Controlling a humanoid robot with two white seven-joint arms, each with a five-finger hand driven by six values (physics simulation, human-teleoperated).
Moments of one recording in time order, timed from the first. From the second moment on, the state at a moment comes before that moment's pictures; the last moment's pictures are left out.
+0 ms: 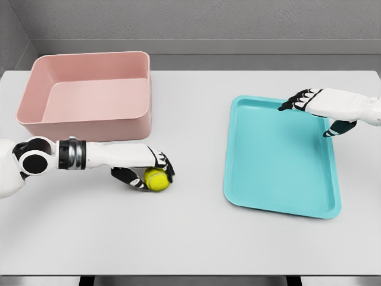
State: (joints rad) left arm -0.88 0.77 -1.30 -1.40 0.02 -0.61 -0.35; right arm -0.64 -0.90 0.57 -1.37 0.38 -0.61 0.55
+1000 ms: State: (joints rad) left arm -0.91 0.79 -1.18 -1.41 0.03 -0.61 -0.33; right arm -0.64 -0.90 0.56 -1.37 0.38 -0.61 0.55
